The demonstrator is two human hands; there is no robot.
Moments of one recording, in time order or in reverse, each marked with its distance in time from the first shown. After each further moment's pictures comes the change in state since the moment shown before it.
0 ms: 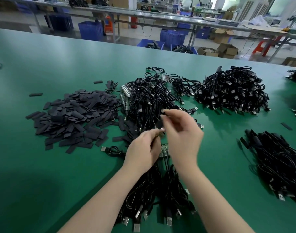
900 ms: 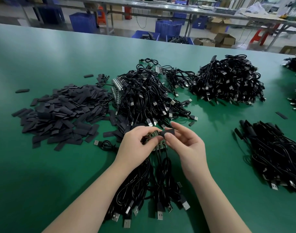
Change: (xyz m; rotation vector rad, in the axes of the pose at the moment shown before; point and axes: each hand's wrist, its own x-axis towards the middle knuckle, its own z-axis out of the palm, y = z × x) left_hand 0.000 0.005 0.002 -0.188 -0.010 0.094; right_hand -0.022 0.032 -0.057 0.415 -0.195 0.534
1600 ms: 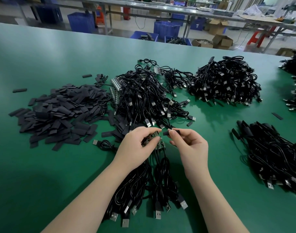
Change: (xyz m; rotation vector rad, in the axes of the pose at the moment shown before) left_hand -0.001 -0.004 -0.001 0.077 -0.088 -0.010; right_hand 0.003 0.001 -0.005 -0.179 0.135 -0.075
